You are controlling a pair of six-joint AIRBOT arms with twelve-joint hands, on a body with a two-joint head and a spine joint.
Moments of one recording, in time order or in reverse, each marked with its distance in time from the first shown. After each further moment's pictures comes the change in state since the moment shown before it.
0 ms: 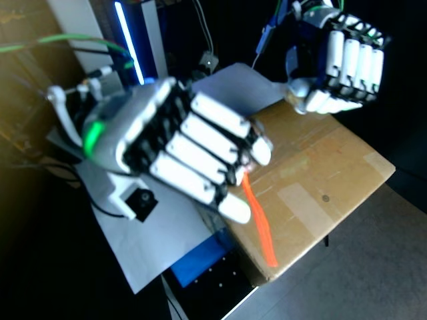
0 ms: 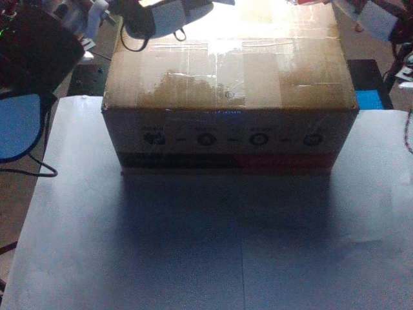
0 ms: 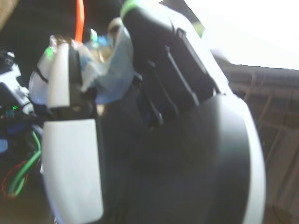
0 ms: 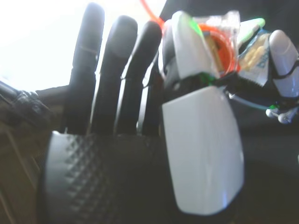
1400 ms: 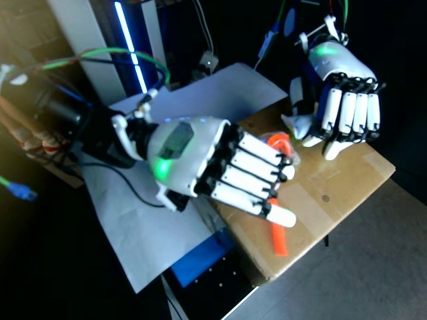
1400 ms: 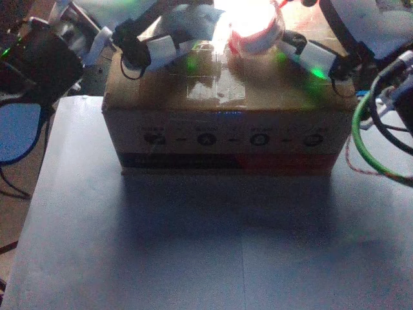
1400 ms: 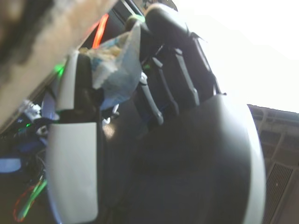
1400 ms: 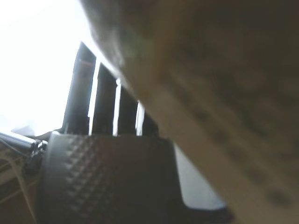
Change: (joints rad) left arm 0.066 -0.023 0.076 -0.026 -0.154 -0.009; right arm -0.040 -0.110 0.013 0.072 0.064 0.043
